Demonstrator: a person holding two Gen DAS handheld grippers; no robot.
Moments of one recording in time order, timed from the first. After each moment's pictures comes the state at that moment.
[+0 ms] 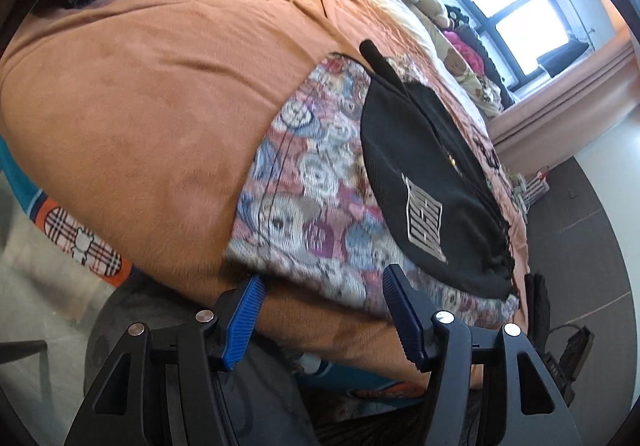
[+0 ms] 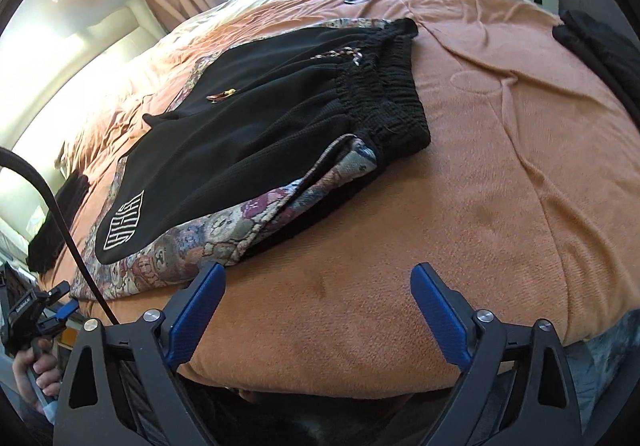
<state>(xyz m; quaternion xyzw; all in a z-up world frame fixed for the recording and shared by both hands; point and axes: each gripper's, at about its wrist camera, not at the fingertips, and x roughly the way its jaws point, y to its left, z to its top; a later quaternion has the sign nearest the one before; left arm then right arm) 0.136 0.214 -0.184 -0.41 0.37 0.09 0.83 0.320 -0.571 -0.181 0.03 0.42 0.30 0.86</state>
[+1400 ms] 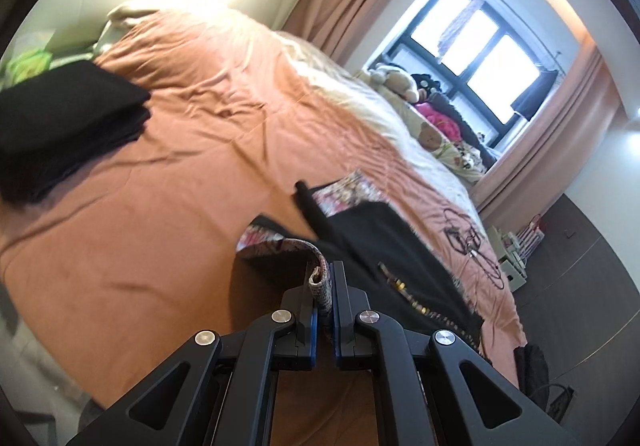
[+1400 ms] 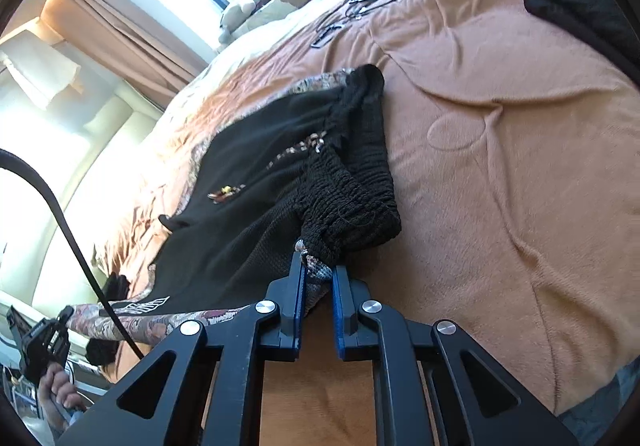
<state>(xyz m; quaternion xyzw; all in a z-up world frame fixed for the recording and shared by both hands) 0.217 0.223 -0.036 -0.33 0.24 0.14 0.90 0.392 -0.603 -0.161 0.20 0.40 0.31 0.84</state>
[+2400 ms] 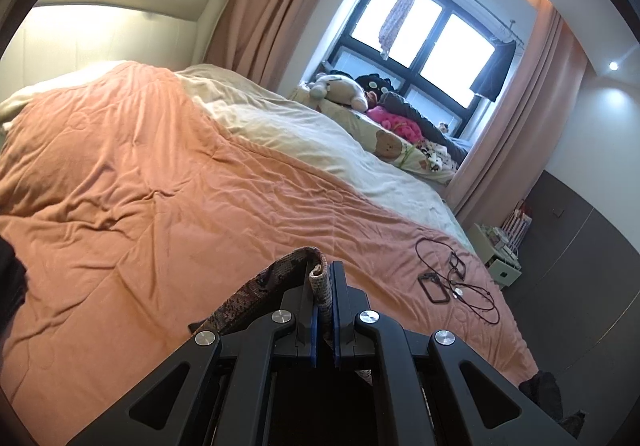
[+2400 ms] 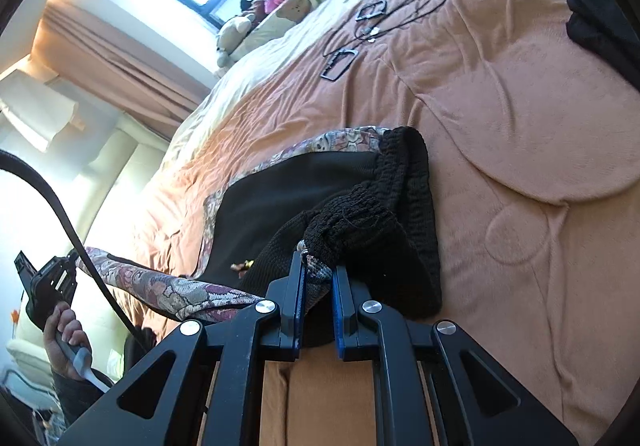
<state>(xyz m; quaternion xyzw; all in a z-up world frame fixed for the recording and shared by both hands) 0.449 0.240 0.045 -0.25 0.22 0.08 0.94 0.489 -0.562 -0.129 0.25 0.40 0.31 0.82</state>
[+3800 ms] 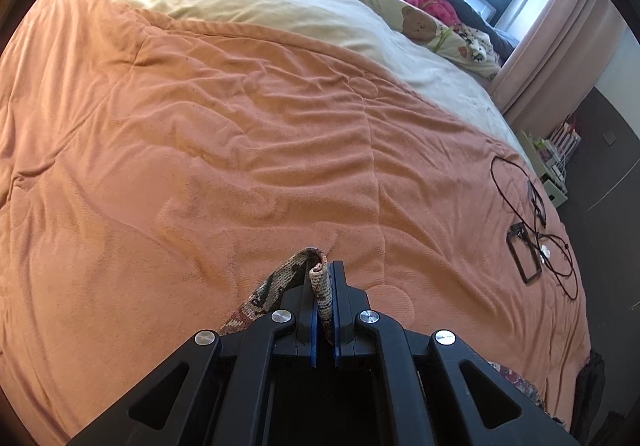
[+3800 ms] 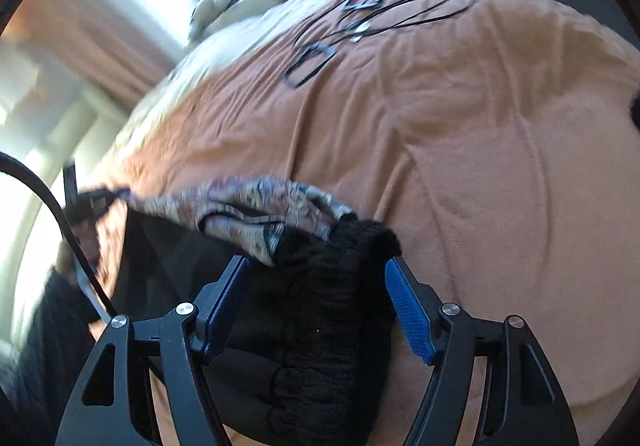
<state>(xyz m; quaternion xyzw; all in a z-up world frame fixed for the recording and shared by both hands) 0.739 0.274 -0.109 -0.22 0.43 0.05 0.88 0.622 -0.504 -0.151 0.14 0.43 0.29 0.84</state>
